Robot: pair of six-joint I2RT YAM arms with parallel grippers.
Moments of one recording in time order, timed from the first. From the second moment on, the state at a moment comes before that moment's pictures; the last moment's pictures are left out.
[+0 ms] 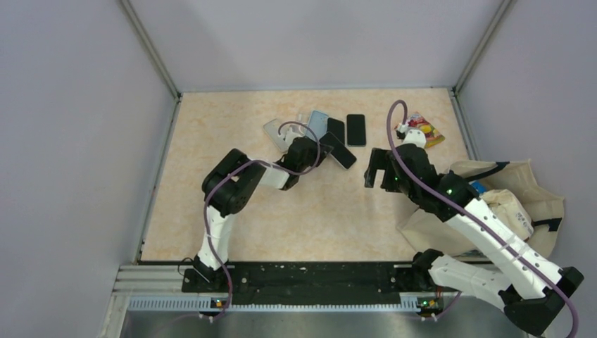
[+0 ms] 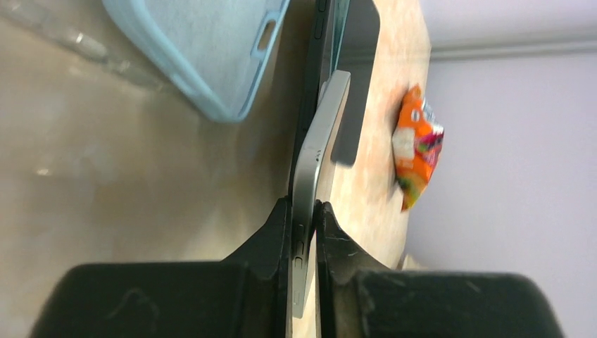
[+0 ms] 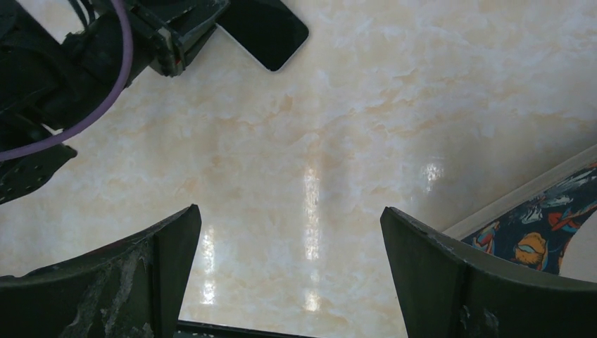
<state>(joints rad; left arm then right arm) -0.65 2.15 1.13 0.68 -0.12 -1.31 0.69 0.91 1.04 -0.85 0.40 0.61</state>
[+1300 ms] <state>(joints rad) -0.29 1.96 0.85 1.14 0.99 -1.36 0.46 1.46 0.98 -0.21 -0.46 0.46</state>
